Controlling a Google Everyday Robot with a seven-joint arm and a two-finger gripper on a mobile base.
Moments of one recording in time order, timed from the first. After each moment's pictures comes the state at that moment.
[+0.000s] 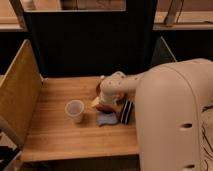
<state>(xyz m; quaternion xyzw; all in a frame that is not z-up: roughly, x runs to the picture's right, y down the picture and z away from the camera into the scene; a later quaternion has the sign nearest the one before) -0.007 0.107 0.867 -0.25 0.11 0.67 0.69</state>
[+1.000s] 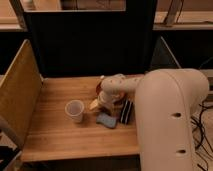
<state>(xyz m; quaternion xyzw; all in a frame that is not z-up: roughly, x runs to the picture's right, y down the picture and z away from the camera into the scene) -0.026 0.125 0.902 -0.33 0.09 0.63 0.70</state>
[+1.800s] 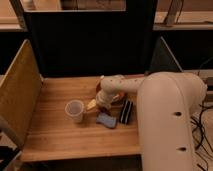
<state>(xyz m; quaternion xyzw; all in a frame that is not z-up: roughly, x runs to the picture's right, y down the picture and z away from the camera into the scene) -0.046 0.128 0.901 -0.36 0.06 0.62 0.70</state>
